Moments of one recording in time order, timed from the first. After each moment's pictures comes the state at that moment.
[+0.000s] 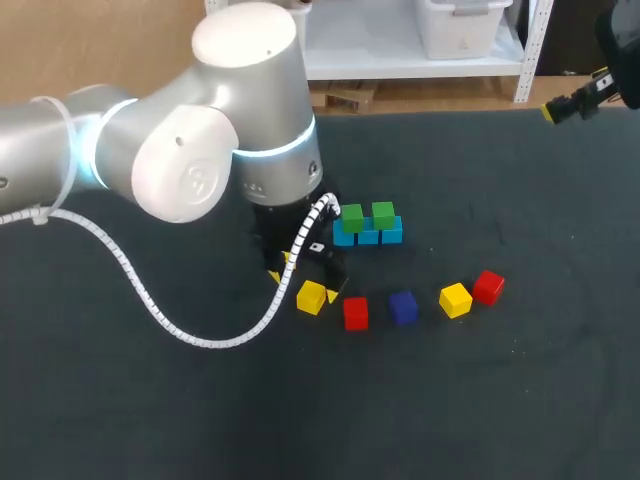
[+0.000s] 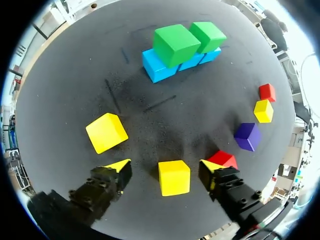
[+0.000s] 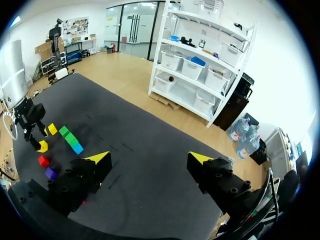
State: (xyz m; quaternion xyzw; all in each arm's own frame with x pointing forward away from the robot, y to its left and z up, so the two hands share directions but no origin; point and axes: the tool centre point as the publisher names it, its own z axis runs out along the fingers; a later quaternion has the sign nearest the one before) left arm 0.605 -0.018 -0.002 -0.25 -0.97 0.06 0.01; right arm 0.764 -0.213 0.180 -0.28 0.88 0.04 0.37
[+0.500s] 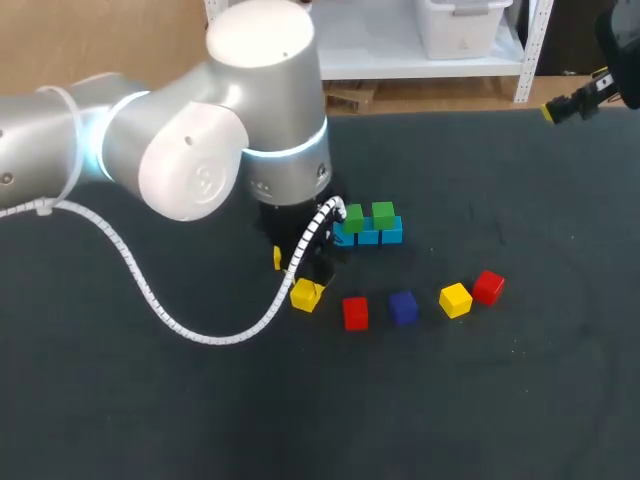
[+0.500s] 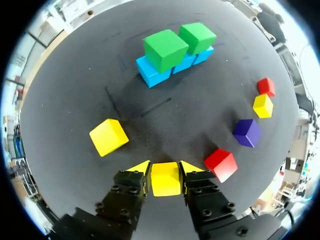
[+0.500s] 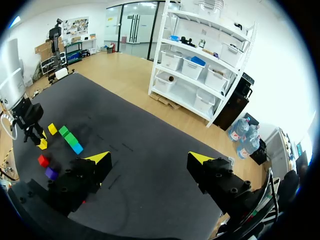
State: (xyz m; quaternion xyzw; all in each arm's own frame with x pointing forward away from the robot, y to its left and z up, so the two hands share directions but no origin) left arm 0.607 -0.021 0.005 -0.29 -0.96 0.04 -0.01; right arm 0.765 -0.213 0.180 -0.28 0.88 0.04 0.37
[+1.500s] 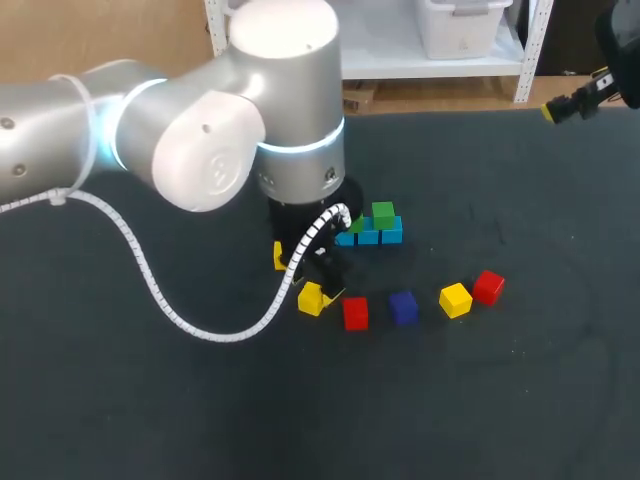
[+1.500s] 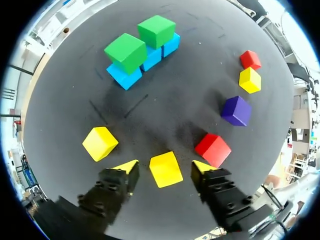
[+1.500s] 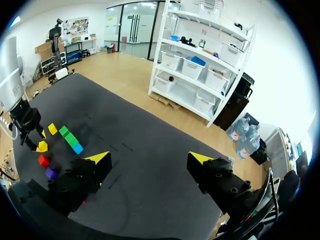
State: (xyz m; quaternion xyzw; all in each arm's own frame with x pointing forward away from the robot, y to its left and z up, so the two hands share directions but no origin) left arm 0.593 -0.022 0.010 -0.38 -0.92 0.03 0.02; right arm 0.765 -0.213 0.181 -0.28 0.88 0.04 0.37
